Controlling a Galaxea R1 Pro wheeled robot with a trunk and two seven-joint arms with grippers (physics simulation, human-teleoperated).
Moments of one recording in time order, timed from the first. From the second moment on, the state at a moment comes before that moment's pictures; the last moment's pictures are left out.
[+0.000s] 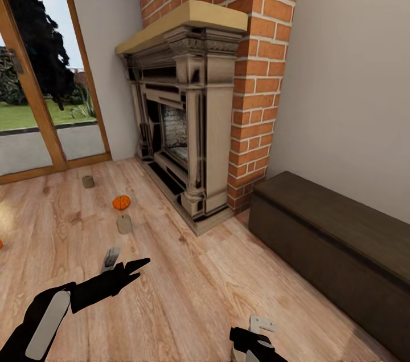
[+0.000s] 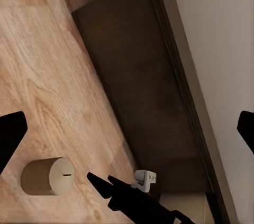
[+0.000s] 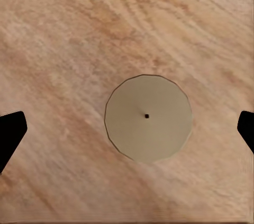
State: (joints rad) left arm -0.28 0.18 0.19 -1.22 0.73 0.94 -0.58; right arm -0.48 0.16 0.30 -0.22 -0.50 -0.02 -0.24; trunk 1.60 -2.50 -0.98
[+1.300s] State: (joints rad) left arm -0.27 0.26 0.17 -1.22 0.80 0.99 -0.87; right arm -0.48 0.16 0.30 -0.22 -0.50 -0.03 -0.24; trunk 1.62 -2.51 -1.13
